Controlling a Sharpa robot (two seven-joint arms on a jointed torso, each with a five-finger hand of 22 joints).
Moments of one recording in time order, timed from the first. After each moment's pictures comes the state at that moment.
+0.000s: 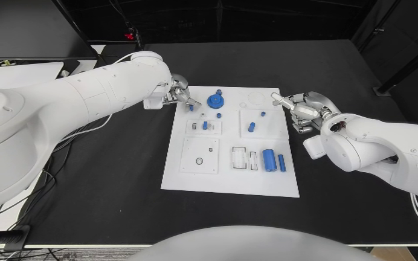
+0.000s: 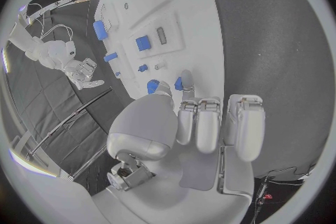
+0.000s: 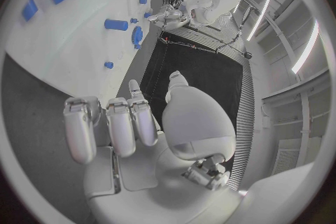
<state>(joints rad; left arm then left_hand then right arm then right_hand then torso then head) 1.38 -0.34 -0.24 0.78 -1.00 0.39 -0.25 1.18 0.24 -0.17 0.29 0.14 0.88 0.04 0.59 0.81 1.47 -0.01 1.58 1.31 1.46 -0.06 1.57 1.31 0.01 1.47 0.06 1.57 1.31 1.15 -1.07 -0.10 1.74 -0.44 -0.59 0.00 1.11 0.05 -0.19 0.29 0.24 0.76 0.20 0.22 0.07 1.47 0.12 1.57 1.31 1.47 0.05 1.57 1.31 0.01 1.47 0.16 1.57 1.31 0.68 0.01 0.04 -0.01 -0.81</state>
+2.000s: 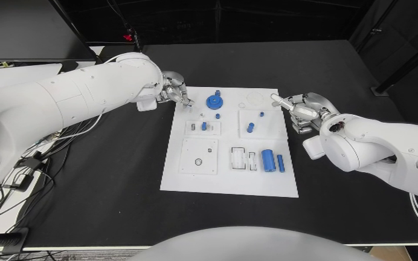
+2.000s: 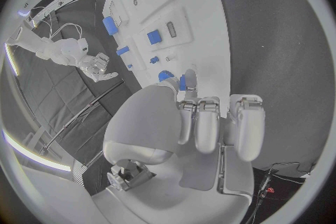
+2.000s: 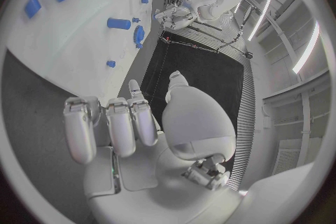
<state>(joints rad) 1.40 -0.46 -0.24 0.95 -0.97 0.27 -0.18 1.39 0.07 0.26 0.35 0.28 0.91 0.06 0.52 0.84 1.46 -0.01 1.57 1.31 1.47 -0.07 1.57 1.31 0.01 1.46 0.06 1.57 1.31 1.15 -1.07 -0.10 1.74 -0.44 -0.59 -0.01 1.11 0.05 -0.19 0.29 0.24 0.76 0.20 0.22 0.07 1.47 0.12 1.57 1.31 1.47 0.05 1.57 1.31 0.01 1.47 0.16 1.57 1.31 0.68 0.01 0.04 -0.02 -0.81</state>
